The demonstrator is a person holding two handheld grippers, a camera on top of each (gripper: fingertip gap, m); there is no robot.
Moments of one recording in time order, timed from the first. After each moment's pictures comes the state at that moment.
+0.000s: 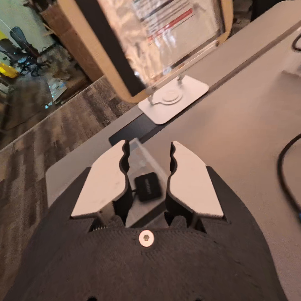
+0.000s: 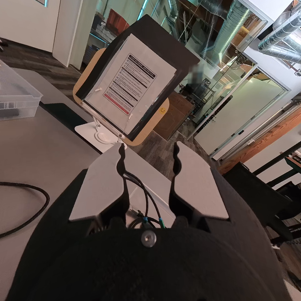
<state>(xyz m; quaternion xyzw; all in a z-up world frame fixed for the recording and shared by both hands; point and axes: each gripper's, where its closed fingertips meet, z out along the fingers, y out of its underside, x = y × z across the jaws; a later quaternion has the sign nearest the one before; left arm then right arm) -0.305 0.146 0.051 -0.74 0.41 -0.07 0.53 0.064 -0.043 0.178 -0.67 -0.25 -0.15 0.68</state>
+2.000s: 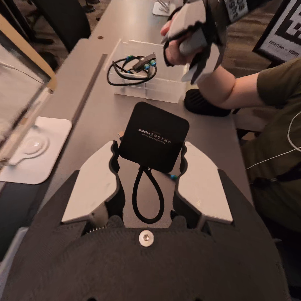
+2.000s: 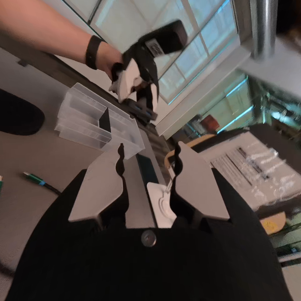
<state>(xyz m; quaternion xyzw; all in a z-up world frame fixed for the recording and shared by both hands) -0.211 0.016 0.091 -0.59 0.64 -0.38 0.30 -0.119 -0.031 0.118 -0.46 -0.54 0.06 0.71</state>
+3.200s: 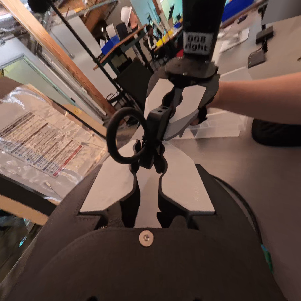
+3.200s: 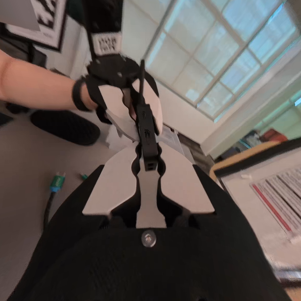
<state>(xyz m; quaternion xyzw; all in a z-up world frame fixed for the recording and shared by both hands) -0.124 -0.047 0.081 -0.48 0.58 -0.19 0.63 -0.127 -0.046 0.083 -0.44 -0.58 0.24 0.65</state>
